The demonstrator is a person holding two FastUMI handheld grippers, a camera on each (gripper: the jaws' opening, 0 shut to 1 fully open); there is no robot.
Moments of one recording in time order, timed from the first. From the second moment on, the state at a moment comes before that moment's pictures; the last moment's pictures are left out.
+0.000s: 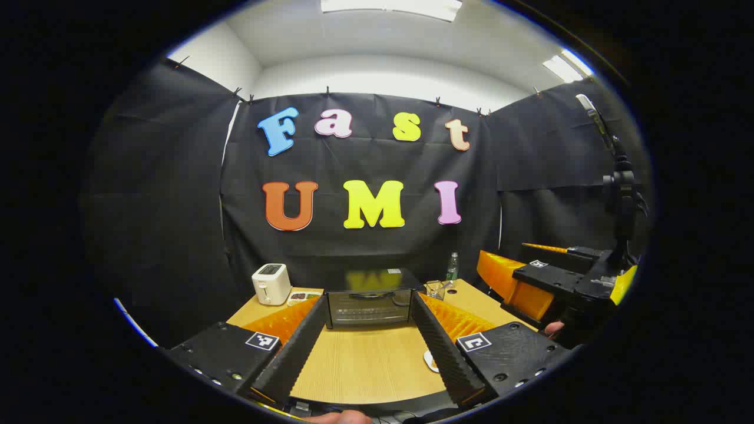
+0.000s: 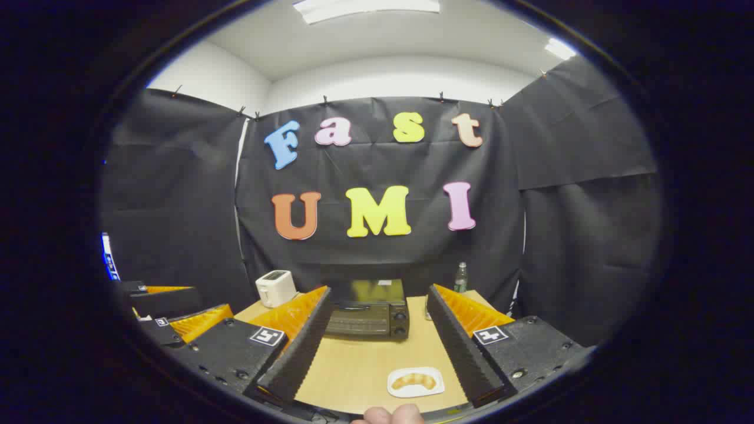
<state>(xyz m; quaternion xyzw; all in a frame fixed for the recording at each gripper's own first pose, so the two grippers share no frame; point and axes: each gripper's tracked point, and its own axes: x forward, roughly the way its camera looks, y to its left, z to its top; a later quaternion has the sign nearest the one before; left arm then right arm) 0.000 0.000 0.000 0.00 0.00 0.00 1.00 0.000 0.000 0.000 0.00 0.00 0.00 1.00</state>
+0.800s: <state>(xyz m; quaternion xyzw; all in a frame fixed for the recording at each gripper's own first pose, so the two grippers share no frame) -0.002 0.003 0.004 -0.01 0.00 0.01 1.00 -0.007 0.021 0.010 -0.03 0.00 0.03 1.00</state>
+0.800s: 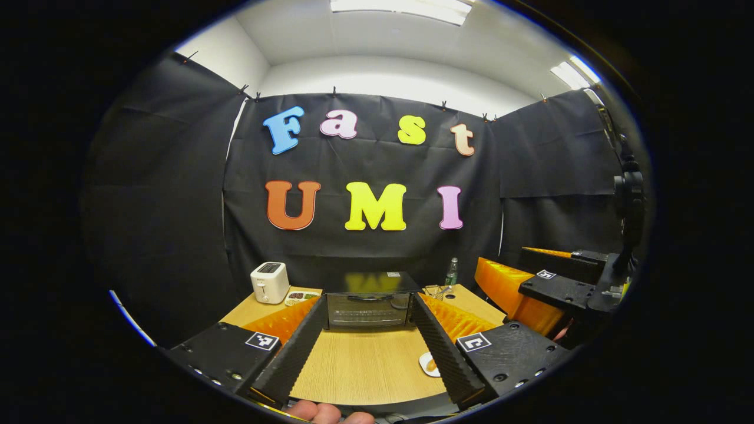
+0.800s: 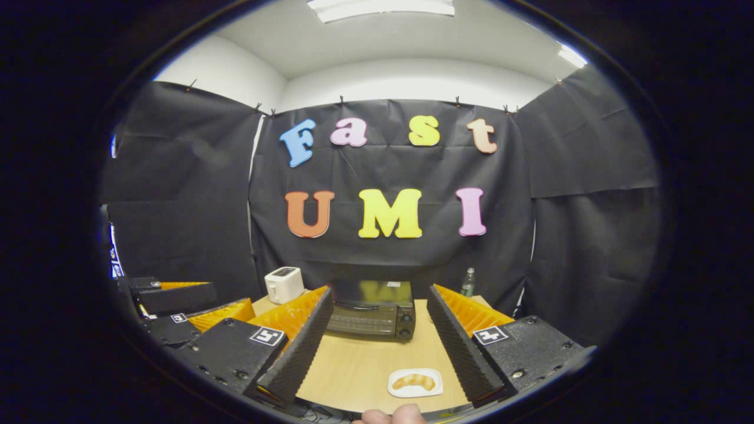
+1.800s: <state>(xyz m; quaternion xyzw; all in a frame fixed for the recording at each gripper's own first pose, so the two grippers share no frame) 0.014 0.027 -0.004 -0.03 0.01 0.04 1.00 0.024 0.010 0.004 -0.01 0.00 0.02 1.00</state>
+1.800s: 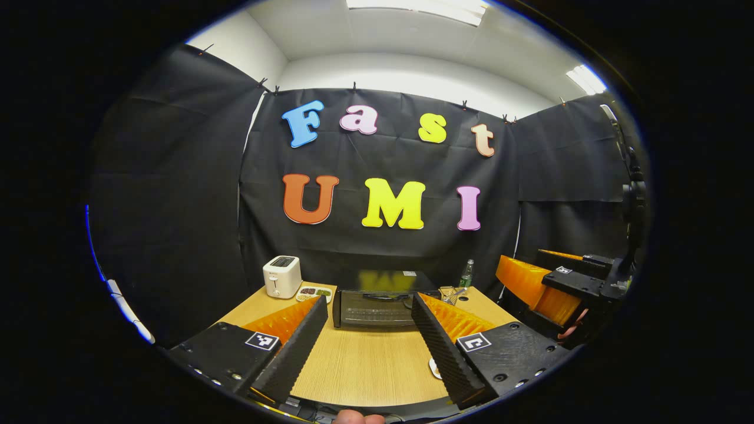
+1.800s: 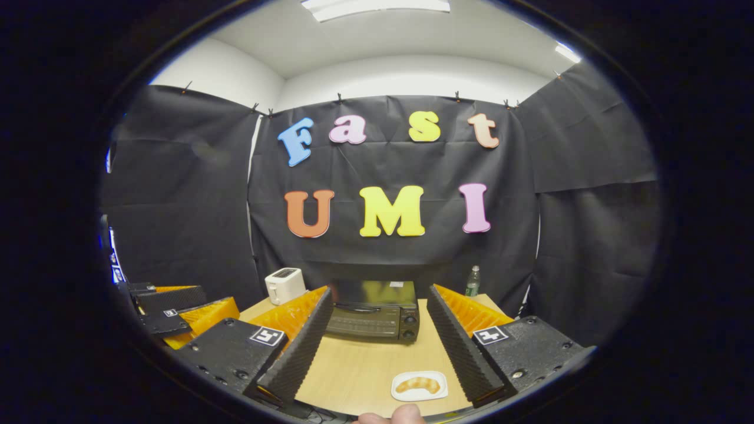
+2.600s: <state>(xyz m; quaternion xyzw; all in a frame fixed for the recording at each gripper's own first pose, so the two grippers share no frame) 0.127 0.022 -0.029 -0.01 0.04 0.03 1.00 0.097 -0.060 -0.001 0.01 0.01 -0.02 1.00</state>
